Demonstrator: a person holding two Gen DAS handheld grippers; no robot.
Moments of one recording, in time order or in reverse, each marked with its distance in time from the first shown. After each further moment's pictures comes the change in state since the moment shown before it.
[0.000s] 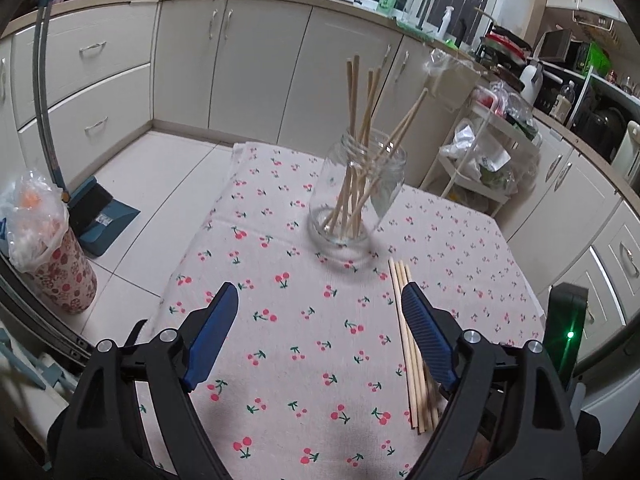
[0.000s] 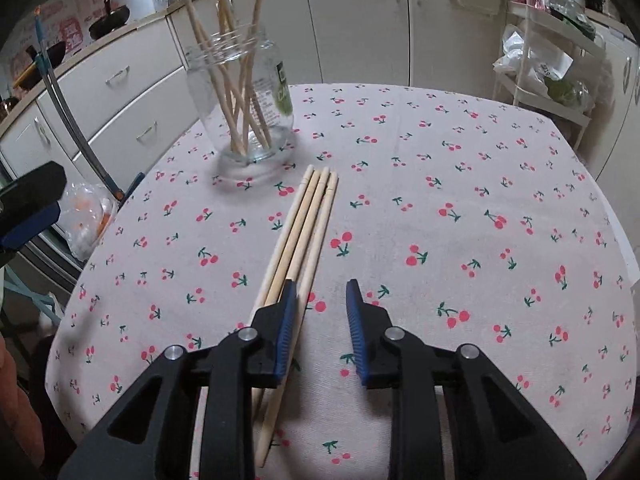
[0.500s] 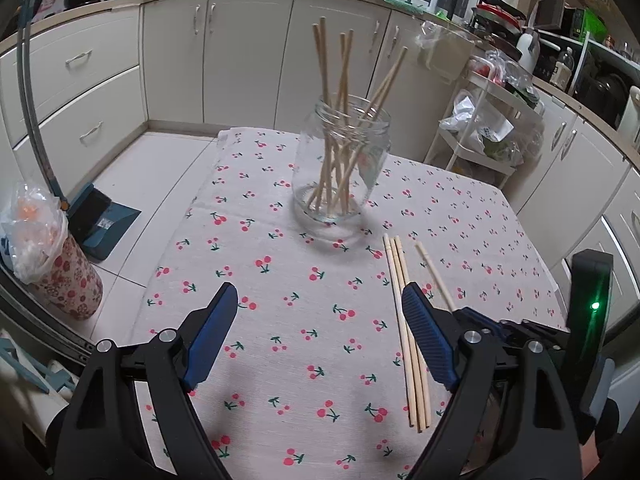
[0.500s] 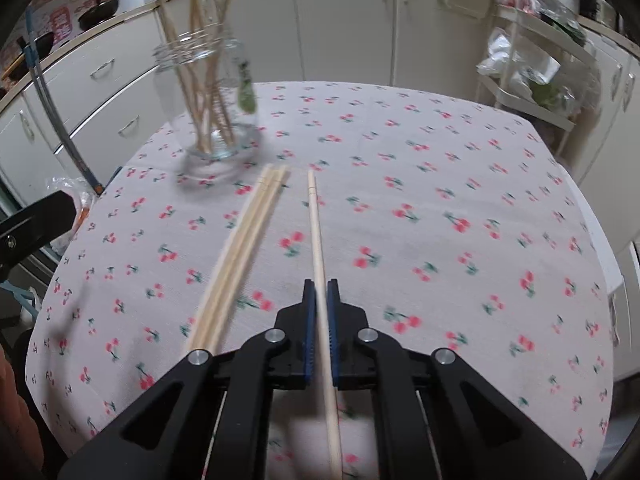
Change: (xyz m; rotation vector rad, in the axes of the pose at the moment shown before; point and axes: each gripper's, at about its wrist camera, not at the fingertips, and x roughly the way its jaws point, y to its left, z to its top) left arm 0.020 -0.030 -0.009 0.079 0.051 0.038; right arm -0.007 -0.031 -0.003 0.023 0.011 -0.075
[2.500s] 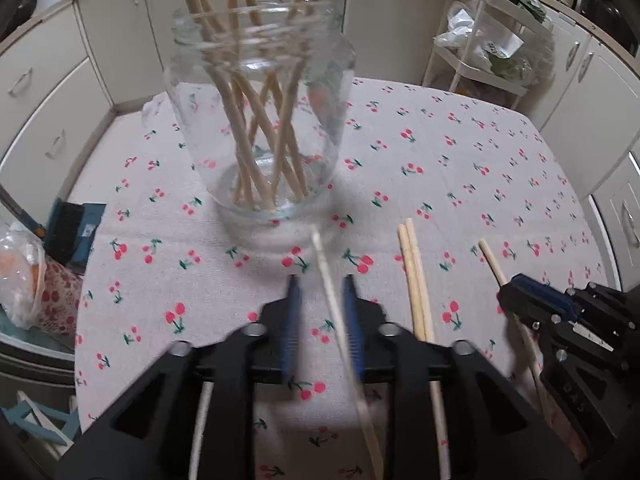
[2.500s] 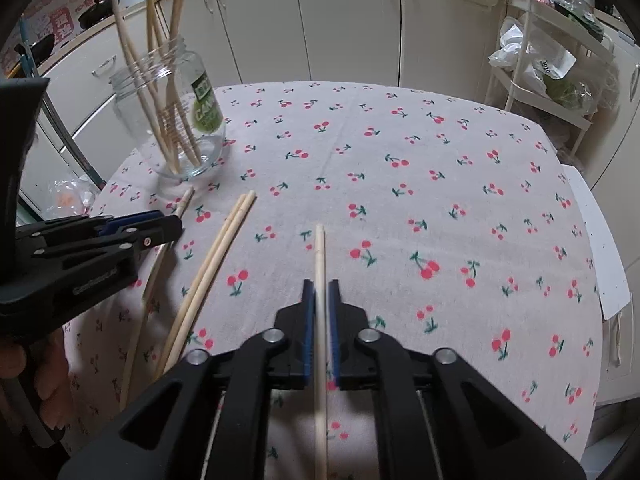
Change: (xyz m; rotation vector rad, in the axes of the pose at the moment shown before) left arm 0.119 -0.042 0.034 0.162 0.247 0.051; right arm 0.025 -0.029 0.040 -0.051 0.055 0.058
